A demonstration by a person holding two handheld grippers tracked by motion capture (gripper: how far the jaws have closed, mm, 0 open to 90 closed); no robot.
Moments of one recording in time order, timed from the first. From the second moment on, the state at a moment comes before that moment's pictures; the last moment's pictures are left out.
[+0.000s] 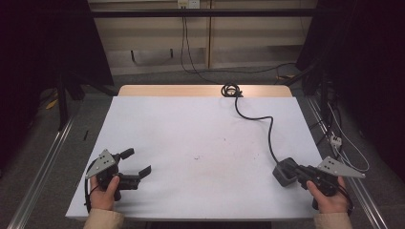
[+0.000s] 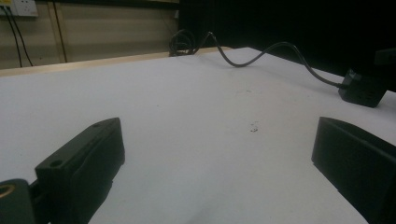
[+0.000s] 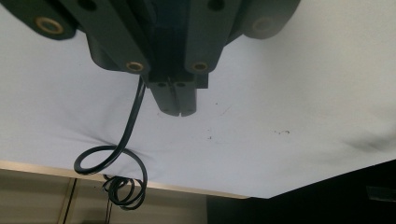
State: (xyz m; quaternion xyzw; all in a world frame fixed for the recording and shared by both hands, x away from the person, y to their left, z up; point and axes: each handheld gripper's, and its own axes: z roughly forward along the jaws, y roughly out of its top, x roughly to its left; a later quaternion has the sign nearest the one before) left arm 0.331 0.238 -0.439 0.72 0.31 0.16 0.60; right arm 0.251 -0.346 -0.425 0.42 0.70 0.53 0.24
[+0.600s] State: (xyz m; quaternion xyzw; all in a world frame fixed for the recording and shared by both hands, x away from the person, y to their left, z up) left arm 0.331 0.238 -0.439 0.72 0.31 0.16 0.60; right arm 0.249 -0.353 -0.429 0.42 0.70 0.52 0.24
